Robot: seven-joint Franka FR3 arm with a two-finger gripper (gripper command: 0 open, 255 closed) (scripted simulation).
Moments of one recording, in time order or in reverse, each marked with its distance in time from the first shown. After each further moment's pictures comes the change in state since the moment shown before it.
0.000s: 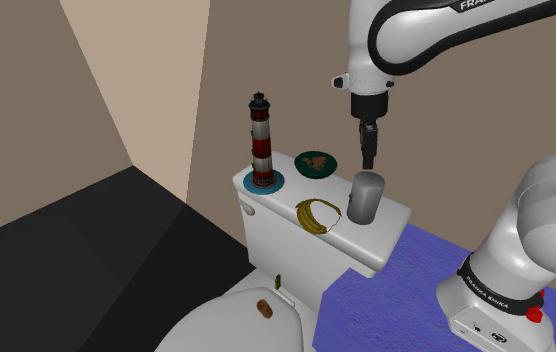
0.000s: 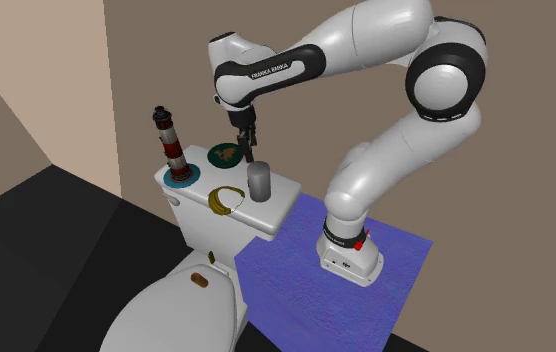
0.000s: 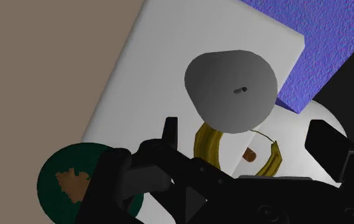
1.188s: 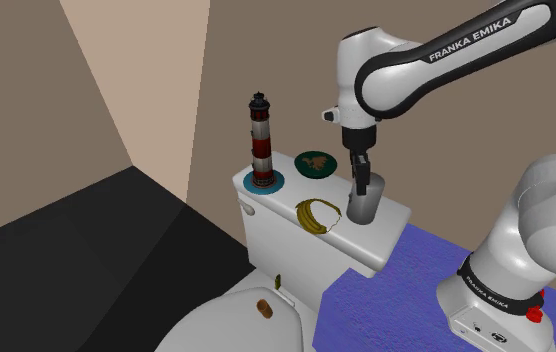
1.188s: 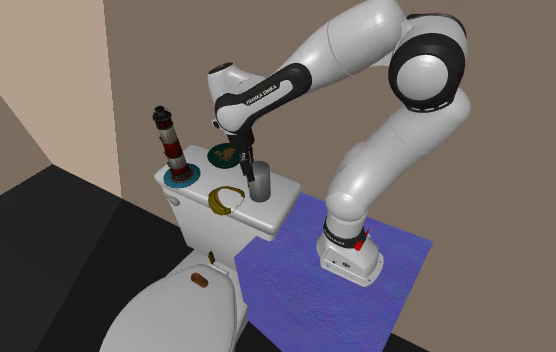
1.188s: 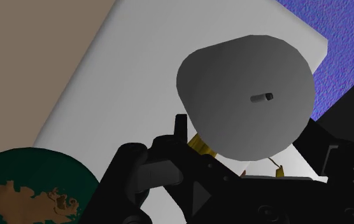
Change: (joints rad) arm 0.036 0.099 -0.002 -0.106 0.009 0.180 -0.080
